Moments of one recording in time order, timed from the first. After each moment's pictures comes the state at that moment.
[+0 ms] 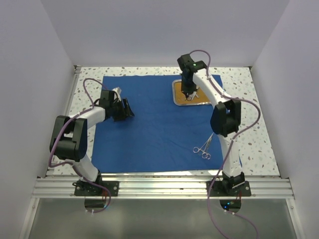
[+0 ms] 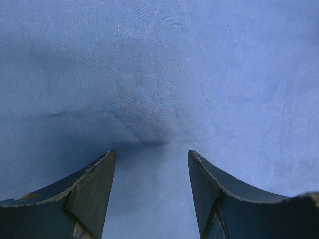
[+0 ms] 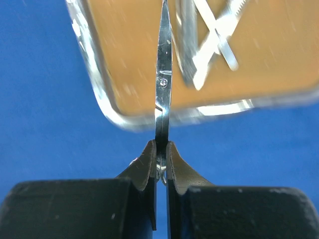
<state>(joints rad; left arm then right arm) -0.14 1.70 0.94 -0.15 0.29 -0.44 0.39 2.37 2.34 -1.13 0.25 0.45</state>
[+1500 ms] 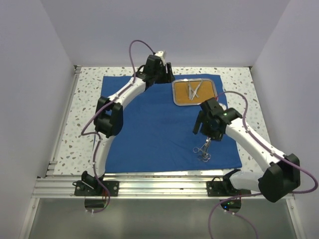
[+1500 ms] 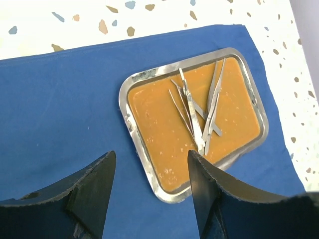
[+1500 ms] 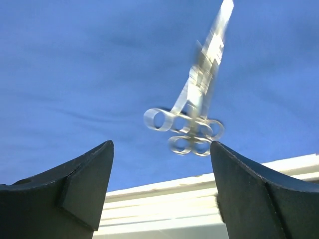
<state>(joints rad) -0.48 2.33 2.08 -0.29 0.15 -0.47 0.47 1.27 0.96 -0.97 0.18 0.82</state>
